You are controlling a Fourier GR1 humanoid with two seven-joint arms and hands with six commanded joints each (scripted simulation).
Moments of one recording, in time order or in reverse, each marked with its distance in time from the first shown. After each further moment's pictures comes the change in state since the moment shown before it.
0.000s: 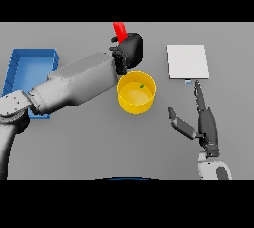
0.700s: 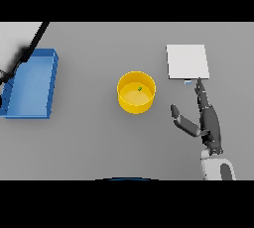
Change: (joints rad) left arm -0.215 0.197 0.442 0.343 0.421 0.120 0.160; right arm -0.024 -0.010 -0.026 0.006 -0.080 0.043 -0.018
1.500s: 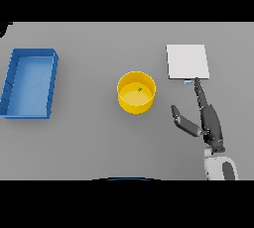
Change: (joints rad) left arm 0.718 0.337 0.369 -0.496 0.685 0.522 0.409; right arm -0.018 -0.051 0.008 0.025 0.027 0.026 -0.022
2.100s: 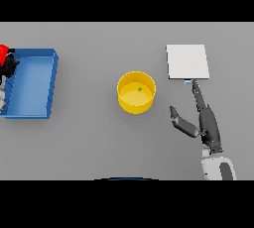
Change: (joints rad) left arm 0.309 0.041 -0.075 -0.241 0.117 0.242 0.102; right arm 0.002 0.008 0.012 0.012 0.015 -0.005 -0.004
